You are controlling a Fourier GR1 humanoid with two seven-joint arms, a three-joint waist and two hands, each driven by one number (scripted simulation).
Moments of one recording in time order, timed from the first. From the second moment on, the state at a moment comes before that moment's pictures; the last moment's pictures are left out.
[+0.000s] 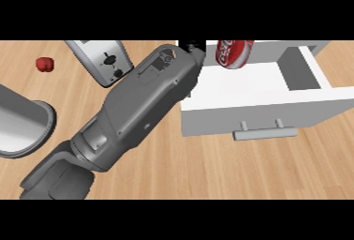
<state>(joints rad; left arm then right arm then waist) -1.38 0.00 -0.40 -0.59 0.73 0.68 -0.05 0.38 -0.04 -0.66 -2.29 -0.55 0.45 0.29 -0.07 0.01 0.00</state>
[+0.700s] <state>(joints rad) -1.39 0.00 -0.56 -0.48 0.86 0.74 -0.10 0.35 -0.04 -0.66 -2.28 -0.55 0.44 0.31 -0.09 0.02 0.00</state>
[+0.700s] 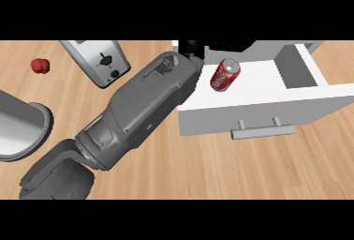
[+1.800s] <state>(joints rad) -1.39 0.00 -0.60 -0.49 1.02 0.78 -0.26 0.24 -0.10 -0.64 -2.36 -0.29 0.51 0.15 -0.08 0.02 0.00</state>
